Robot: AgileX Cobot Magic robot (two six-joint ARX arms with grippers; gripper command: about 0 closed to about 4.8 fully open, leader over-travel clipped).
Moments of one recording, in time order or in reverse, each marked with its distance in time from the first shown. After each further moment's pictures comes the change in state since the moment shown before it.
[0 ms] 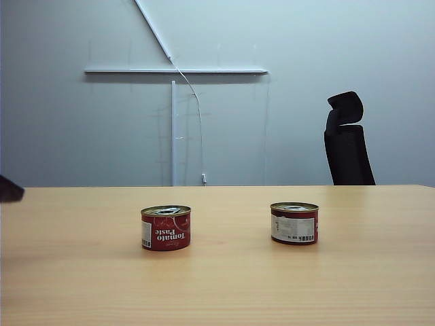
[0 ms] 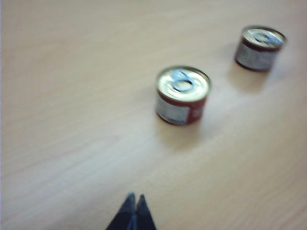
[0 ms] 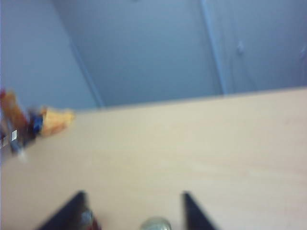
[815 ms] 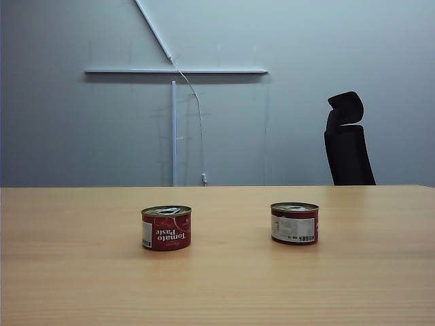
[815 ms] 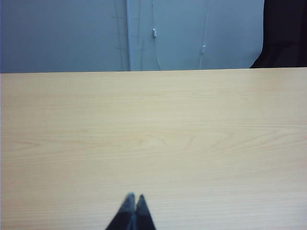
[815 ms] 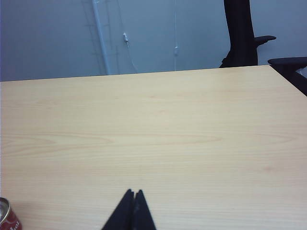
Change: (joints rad) left arm 0.564 -0.306 0.000 0.006 0.064 0.000; right arm -0.035 -0.126 -0.203 -0.032 0.391 -0.252
